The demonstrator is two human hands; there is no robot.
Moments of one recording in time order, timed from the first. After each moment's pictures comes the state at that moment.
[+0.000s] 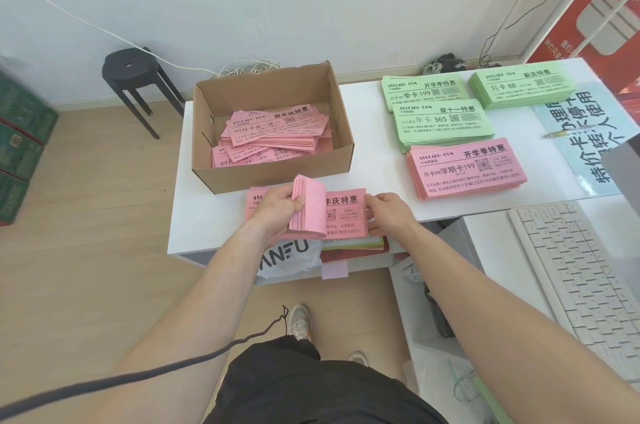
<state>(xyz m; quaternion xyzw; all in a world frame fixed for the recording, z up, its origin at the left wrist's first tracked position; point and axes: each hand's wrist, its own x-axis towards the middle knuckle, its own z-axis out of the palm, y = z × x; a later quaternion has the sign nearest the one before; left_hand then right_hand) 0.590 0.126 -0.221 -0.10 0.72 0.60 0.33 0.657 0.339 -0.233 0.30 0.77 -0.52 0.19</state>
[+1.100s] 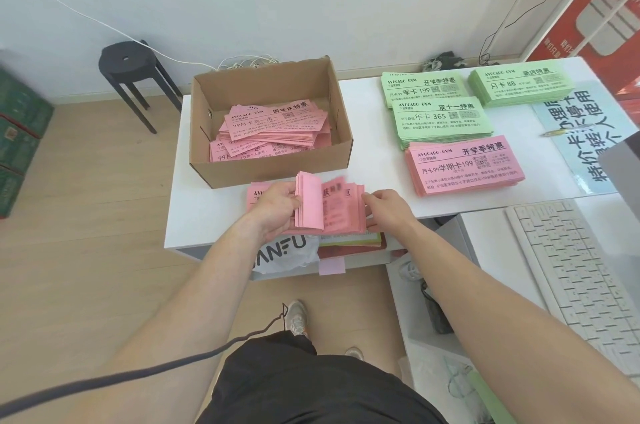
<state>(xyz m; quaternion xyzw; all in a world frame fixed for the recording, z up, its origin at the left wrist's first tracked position) 0.591 0.127 -0.219 -0.07 0.70 0.60 0.38 0.657 0.341 -0.233 0.29 0.79 -0.50 0.18</state>
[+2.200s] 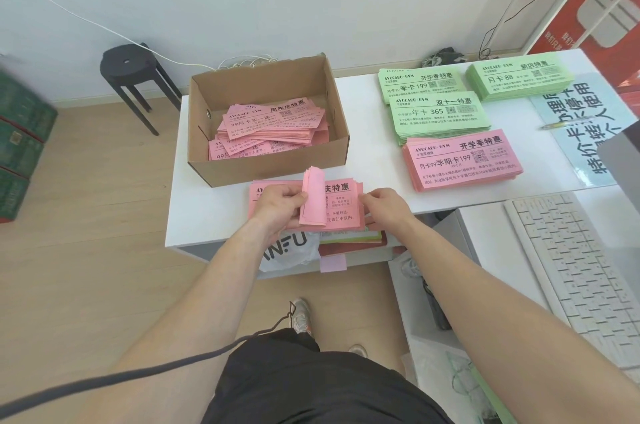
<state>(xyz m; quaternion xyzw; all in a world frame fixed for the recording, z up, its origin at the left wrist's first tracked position) 0.600 0.133 -0.229 -0.14 0.70 0.62 0.32 0.663 0.341 -0.235 0.28 0.79 -0.51 0.18</state>
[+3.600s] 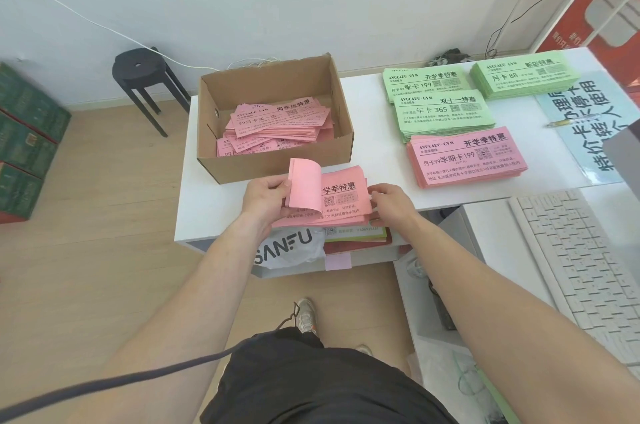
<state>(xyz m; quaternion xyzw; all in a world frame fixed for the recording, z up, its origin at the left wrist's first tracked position) 0.597 0.113 -0.222 -0.17 0.70 0.66 0.22 0.666 0.342 -0.243 0.30 0.76 -0.56 0.17</state>
